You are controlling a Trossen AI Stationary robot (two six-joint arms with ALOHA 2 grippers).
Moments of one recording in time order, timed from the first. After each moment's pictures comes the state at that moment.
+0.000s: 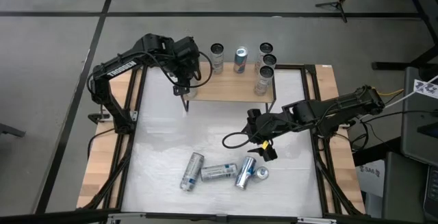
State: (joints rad) left arm 0.34 1.67 2.03 -1.57 -0.17 0.16; right arm 0.29 1.44 1.41 -0.81 -0.01 -0.06
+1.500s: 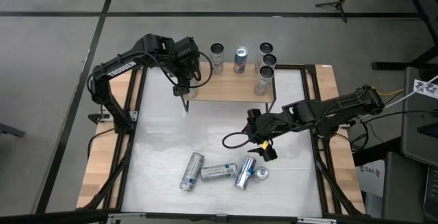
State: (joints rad) left arm 0.34 1.67 2.03 -1.57 -0.16 0.16; right arm 0.29 1.44 1.41 -0.81 -0.01 -0.06
